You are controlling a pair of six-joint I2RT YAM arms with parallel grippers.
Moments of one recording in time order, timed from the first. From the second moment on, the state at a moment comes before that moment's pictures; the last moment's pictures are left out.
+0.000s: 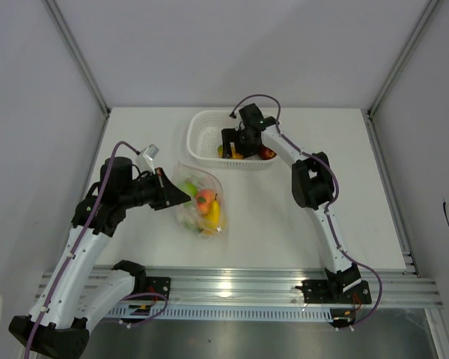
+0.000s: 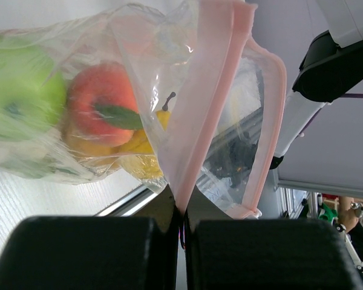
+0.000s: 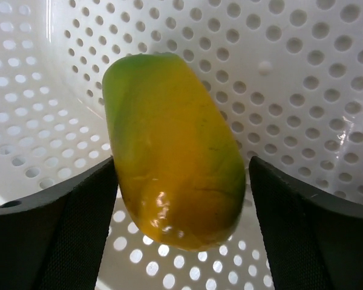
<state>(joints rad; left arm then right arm) -0.27 0.81 0.95 -0.72 0.60 -0.62 0.49 2.49 2.24 -0.73 -0.31 0.24</state>
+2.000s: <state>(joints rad) -0.27 0.83 0.94 -0.66 0.64 -0.62 1.20 1.42 1.57 -0.63 0.24 0.36</state>
